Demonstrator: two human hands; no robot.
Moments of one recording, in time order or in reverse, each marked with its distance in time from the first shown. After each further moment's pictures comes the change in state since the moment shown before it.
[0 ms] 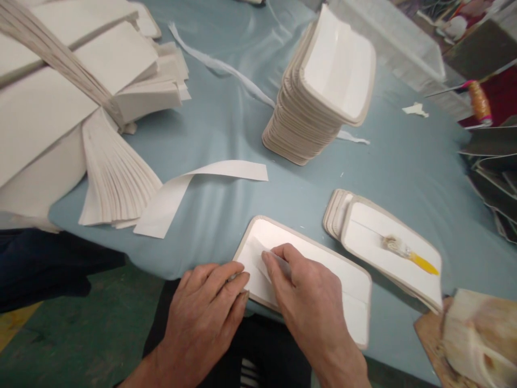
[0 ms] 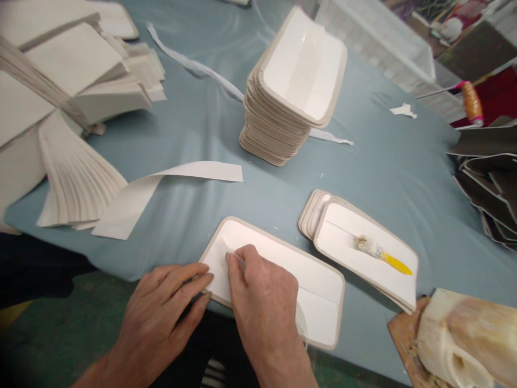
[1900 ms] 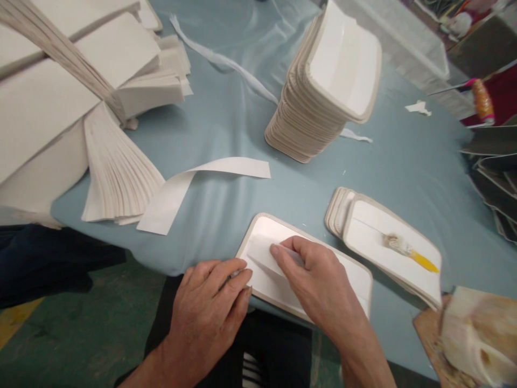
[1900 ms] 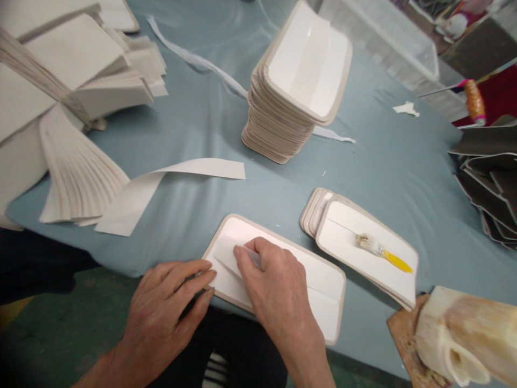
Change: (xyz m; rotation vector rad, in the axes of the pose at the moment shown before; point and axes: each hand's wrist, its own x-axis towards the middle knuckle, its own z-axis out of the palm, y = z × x) left_hand 0.001 0.002 -0.001 -0.024 0.025 -0.044; right_hand 0.018 0.002 -0.015 0.168 -0.224 0.183
